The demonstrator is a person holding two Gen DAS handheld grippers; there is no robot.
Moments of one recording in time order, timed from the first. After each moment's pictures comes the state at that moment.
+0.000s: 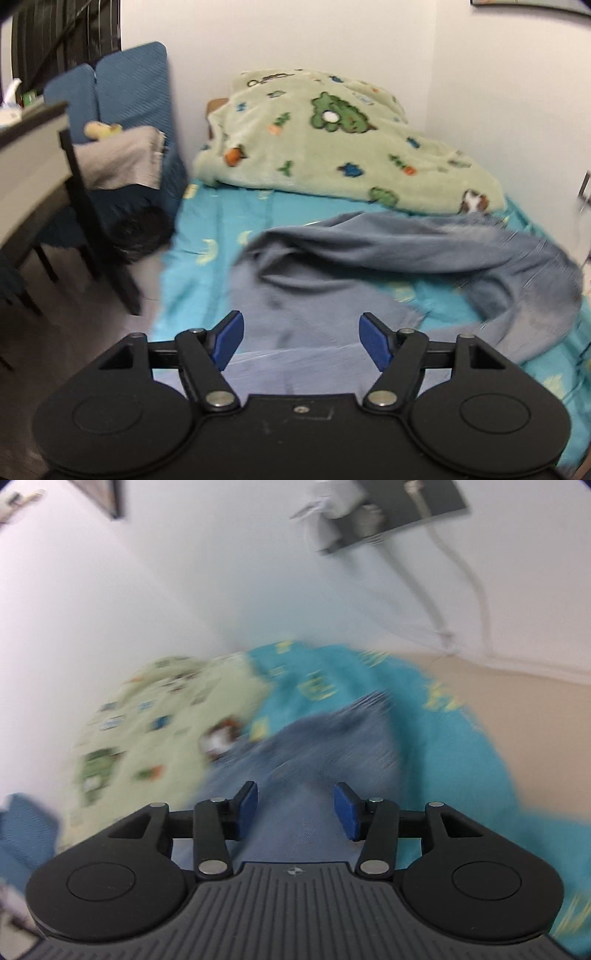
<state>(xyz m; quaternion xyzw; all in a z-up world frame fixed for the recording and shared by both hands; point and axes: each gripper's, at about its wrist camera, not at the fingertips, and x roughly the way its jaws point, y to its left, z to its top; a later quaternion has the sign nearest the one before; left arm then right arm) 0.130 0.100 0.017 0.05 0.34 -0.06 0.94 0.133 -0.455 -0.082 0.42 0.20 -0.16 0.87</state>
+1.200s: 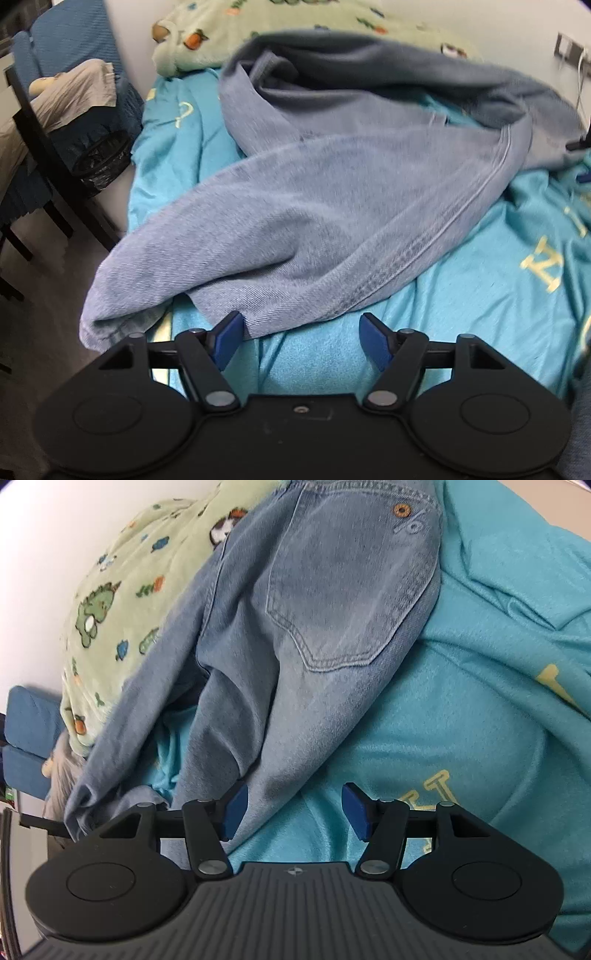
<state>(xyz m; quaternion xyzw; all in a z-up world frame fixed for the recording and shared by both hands) 0.101 0.152 -0.137 0.14 0.45 -0.14 0.87 0.123 -0.346 -0.148 0.45 0.41 -0.08 0.79</state>
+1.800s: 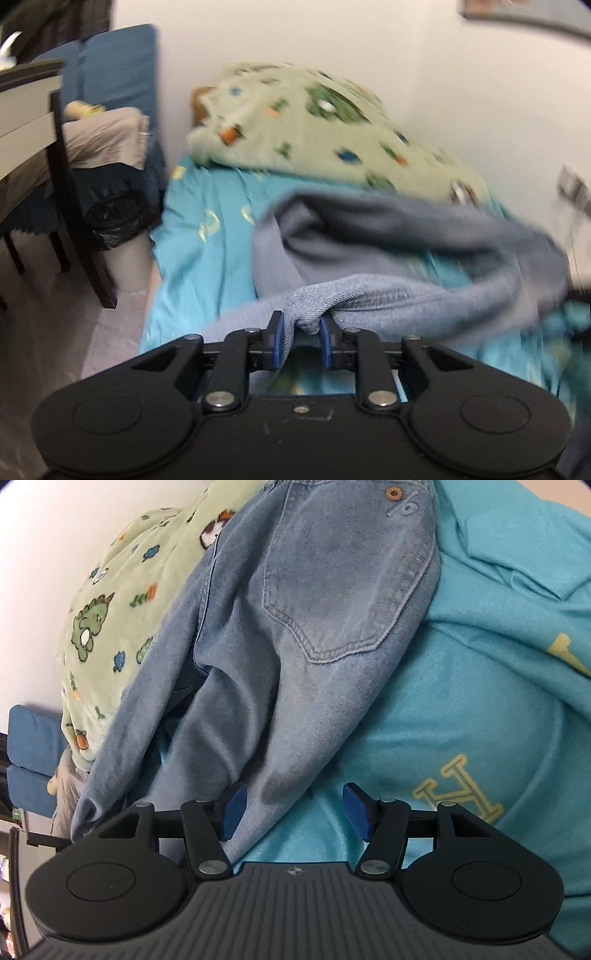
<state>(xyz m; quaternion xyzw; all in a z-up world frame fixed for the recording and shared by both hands) 0.156 0.170 -0.038 -0.02 0.32 -0.11 0.94 0.127 -0.339 -0.155 0.47 0.40 -0.10 0.78</state>
